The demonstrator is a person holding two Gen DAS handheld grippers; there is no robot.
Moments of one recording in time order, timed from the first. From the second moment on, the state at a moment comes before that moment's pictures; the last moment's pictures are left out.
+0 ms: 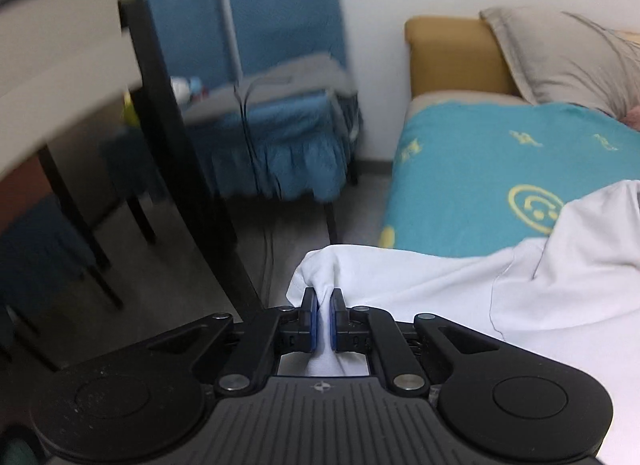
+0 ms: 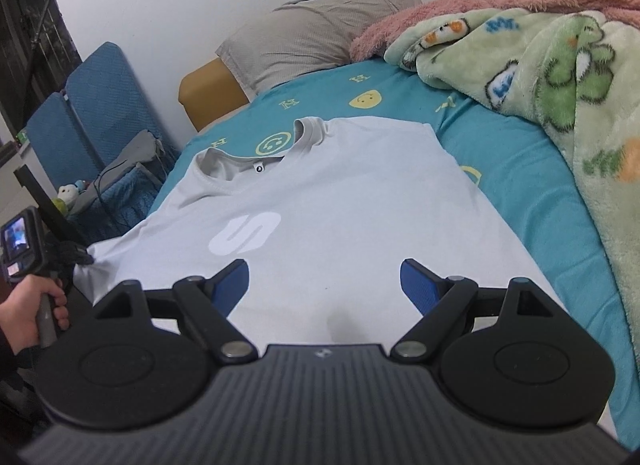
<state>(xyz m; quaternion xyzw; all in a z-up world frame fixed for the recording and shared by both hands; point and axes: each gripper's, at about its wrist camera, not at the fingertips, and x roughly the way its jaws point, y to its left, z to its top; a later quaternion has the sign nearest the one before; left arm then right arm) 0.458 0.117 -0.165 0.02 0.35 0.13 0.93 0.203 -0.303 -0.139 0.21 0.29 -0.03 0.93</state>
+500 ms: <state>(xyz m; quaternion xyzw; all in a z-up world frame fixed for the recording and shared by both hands) 0.244 0.142 -0.128 -0.09 0.50 -0.01 0.86 0.186 -0.301 -0.126 0.21 0.27 -0.01 0.94</state>
